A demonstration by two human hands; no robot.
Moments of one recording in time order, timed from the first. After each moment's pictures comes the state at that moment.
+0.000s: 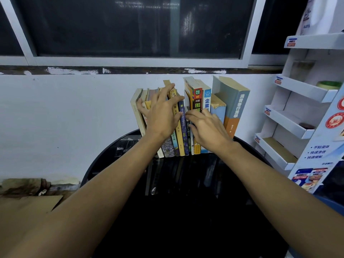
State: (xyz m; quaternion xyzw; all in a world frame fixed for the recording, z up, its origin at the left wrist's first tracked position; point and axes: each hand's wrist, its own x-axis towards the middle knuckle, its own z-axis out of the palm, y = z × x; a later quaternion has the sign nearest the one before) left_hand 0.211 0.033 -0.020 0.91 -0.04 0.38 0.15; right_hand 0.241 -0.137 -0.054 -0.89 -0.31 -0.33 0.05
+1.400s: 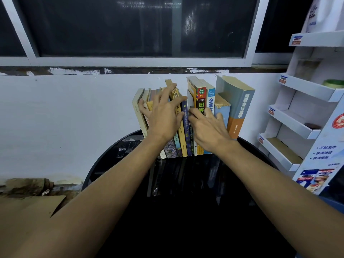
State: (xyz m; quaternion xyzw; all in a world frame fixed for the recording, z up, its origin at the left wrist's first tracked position) left_hand 0.212 0.033 -0.025 0.91 -0.04 0.39 0.14; right_hand 0.237 -0.127 -0.048 -0.92 -0.26 -0.29 -0.05
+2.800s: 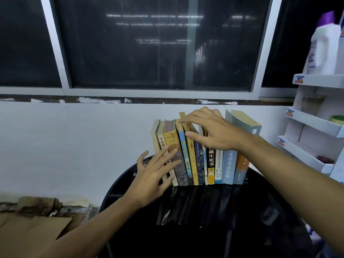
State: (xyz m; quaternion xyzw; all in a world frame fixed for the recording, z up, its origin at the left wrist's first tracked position) left_hand 0.149 0.120 -0.095 0.90 -0.21 0.37 0.07; right_hand 0.218 -0.117 0.066 -0.85 -0.46 -0.22 0.09
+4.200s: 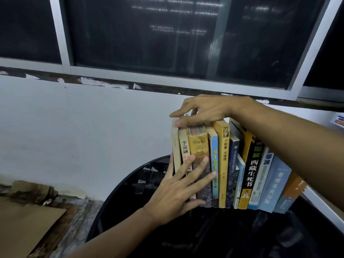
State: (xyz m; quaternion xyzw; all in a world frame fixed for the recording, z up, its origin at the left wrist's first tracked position) left_hand 0.236 0.125 -0.147 0.87 -0.28 0.41 0.00; right_hand 0.352 0.007 0.100 -0.88 -0.47 0.04 -0.01
